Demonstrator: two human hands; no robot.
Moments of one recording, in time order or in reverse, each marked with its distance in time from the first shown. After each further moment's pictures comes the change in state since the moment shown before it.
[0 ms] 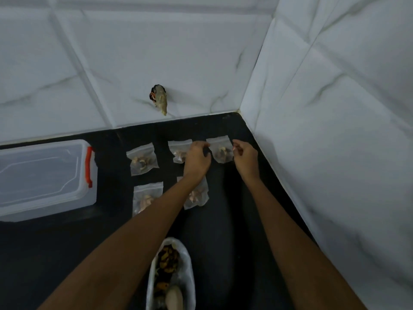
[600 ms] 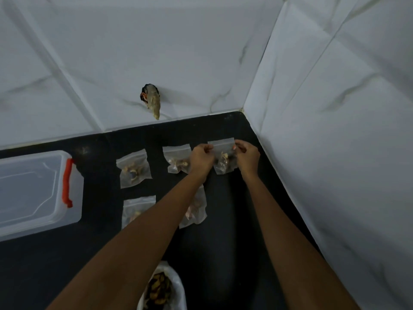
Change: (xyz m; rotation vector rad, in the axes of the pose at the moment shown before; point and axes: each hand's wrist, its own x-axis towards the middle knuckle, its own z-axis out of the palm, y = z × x) left_hand 0.049 -0.004 0.038 -0.312 -0.037 -0.351; right_hand 0.051 0.020 0.026 0.204 0.050 0.209
